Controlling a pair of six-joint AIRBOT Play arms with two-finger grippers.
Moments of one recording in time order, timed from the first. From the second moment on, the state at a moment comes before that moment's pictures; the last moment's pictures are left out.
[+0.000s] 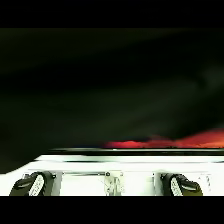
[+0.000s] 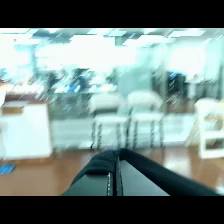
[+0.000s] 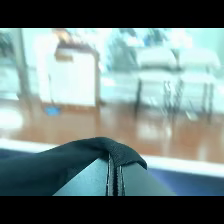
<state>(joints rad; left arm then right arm) 0.29 -0.63 2.03 1.11 -1.16 -1.44 -0.23 -0.64 1.93 -1.13 1.26 1.43</state>
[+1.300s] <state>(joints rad) 0.20 -1.28 1.21 0.98 -0.78 -1.18 0.03 -1.40 1.18 -1.12 0.54 1.40</state>
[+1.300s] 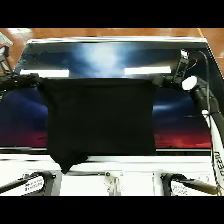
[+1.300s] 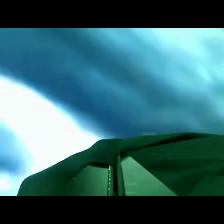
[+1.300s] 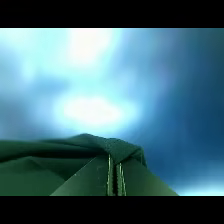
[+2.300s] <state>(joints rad) 0.17 -1.57 1.21 1.21 -1.01 -1.18 -0.01 -1.62 1.18 -1.11 0.83 1.57</state>
